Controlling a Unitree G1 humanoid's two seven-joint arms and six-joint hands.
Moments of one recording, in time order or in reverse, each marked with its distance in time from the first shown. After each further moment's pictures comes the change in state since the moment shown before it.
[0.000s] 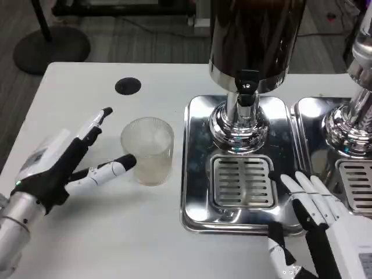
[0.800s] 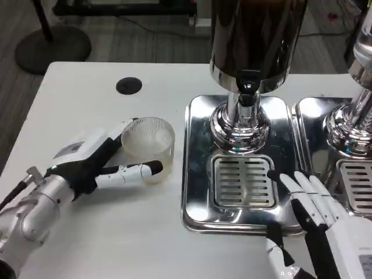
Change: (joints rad) left arm -0.247 -0.058 -0.176 0.282 0.122 0.047 0.028; right arm 0.022 0.013 0.010 -0.029 0.000 0.000 0.000
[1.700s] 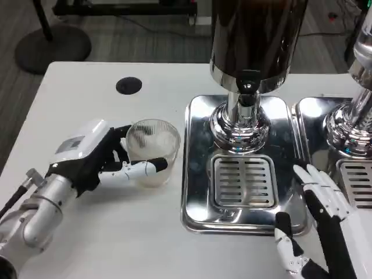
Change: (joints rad) left arm -0.047 -0.013 -0.035 0.161 0.039 -0.213 0.250; right arm 0.001 0.015 -0.022 -0.031 0.118 -0.003 0.049
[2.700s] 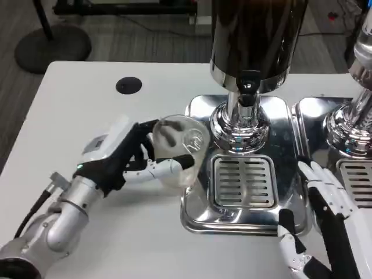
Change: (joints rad) left arm 0.007 -0.108 0.039 0.002 -0.030 -0.114 -0.001; right arm 0.005 0.025 -0.020 0.000 0.001 -0.018 0.004
